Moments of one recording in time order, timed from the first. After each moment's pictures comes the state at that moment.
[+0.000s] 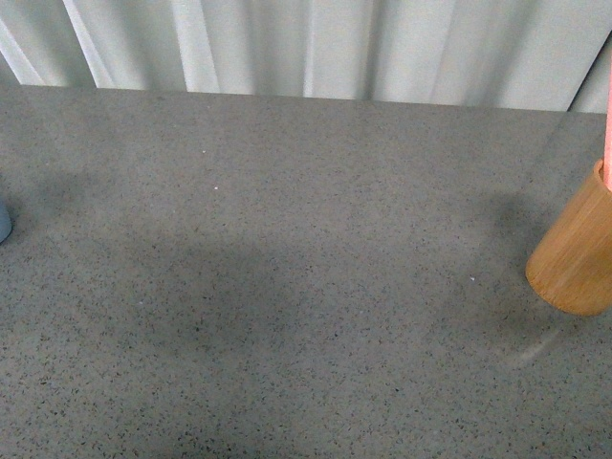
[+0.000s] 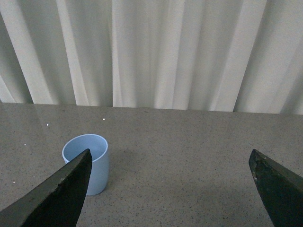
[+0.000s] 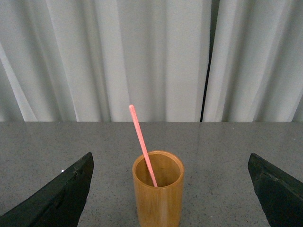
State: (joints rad) left arm 0.00 0.00 0.02 0.00 0.00 0.00; right arm 0.00 0.00 0.02 0.00 0.00 0.00
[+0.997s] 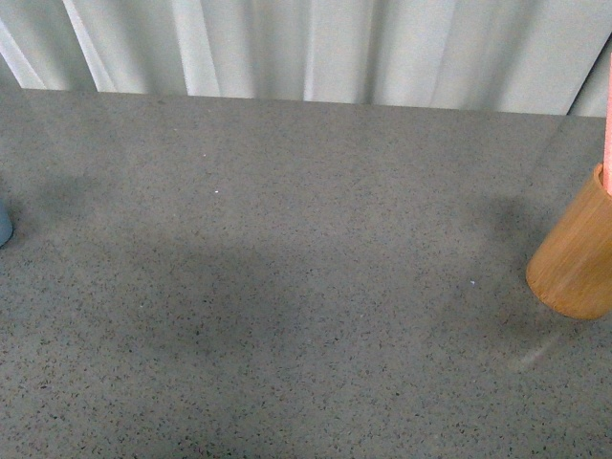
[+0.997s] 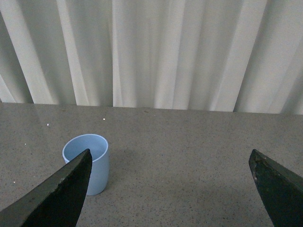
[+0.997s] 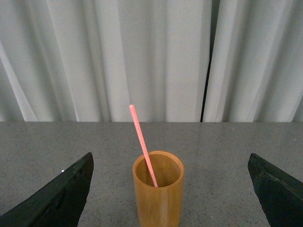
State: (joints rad) left arm 0.00 0.00 0.02 0.00 0.00 0.00; right arm 0.00 0.00 0.02 0.00 0.00 0.00
